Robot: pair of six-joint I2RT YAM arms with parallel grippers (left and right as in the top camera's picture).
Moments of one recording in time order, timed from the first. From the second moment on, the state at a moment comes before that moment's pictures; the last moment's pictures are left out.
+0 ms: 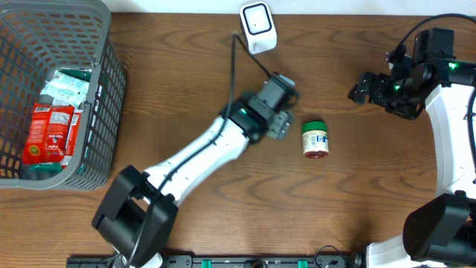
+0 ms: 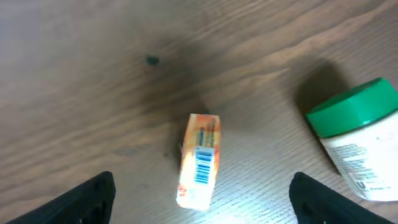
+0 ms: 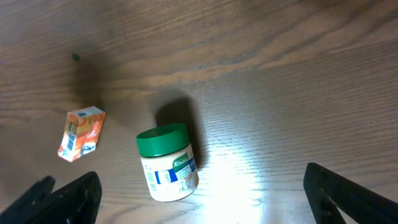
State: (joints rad) left arm -0.72 1.82 1.38 -0.53 -0.12 -0.16; right arm -0.15 1.69 1.56 -1.14 -0.26 0.14
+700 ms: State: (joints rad) left arm -0.63 2.01 1.37 -0.49 0.12 -0.17; right arm -0.15 1.69 1.56 -1.14 -0.26 0.14
